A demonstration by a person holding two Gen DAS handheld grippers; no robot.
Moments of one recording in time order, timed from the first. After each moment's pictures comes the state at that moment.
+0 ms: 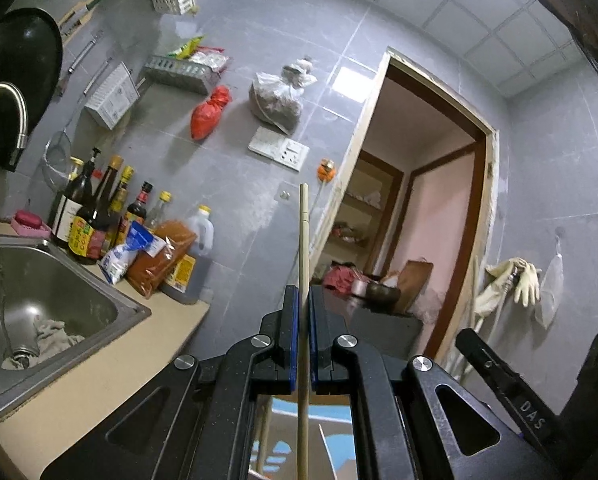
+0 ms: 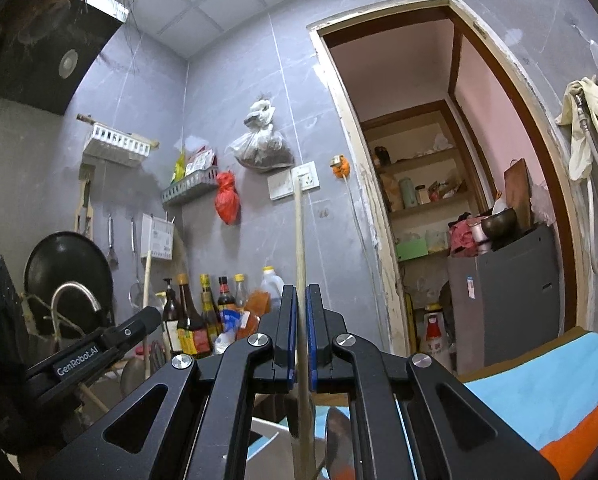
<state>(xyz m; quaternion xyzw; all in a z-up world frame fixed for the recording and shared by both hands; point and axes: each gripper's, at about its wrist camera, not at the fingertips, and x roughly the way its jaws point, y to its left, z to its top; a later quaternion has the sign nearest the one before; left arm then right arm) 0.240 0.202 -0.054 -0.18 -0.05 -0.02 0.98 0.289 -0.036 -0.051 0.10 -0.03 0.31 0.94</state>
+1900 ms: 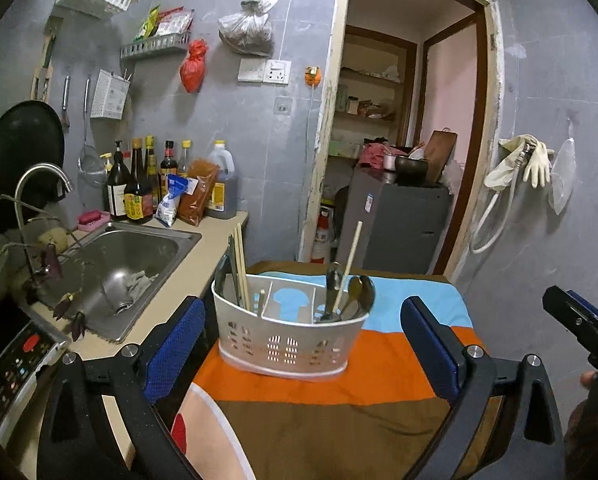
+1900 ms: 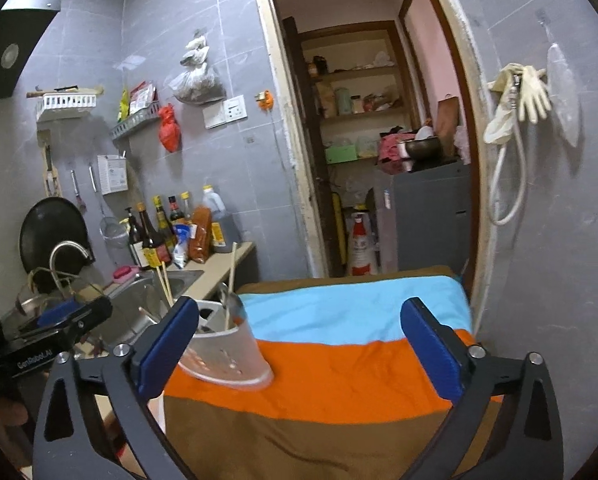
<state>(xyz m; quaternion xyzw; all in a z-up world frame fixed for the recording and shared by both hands) 0.131 0.073 0.014 -0.08 0.20 0.05 0.98 0.178 -0.186 0.040 0.04 0.19 0.21 0.96</state>
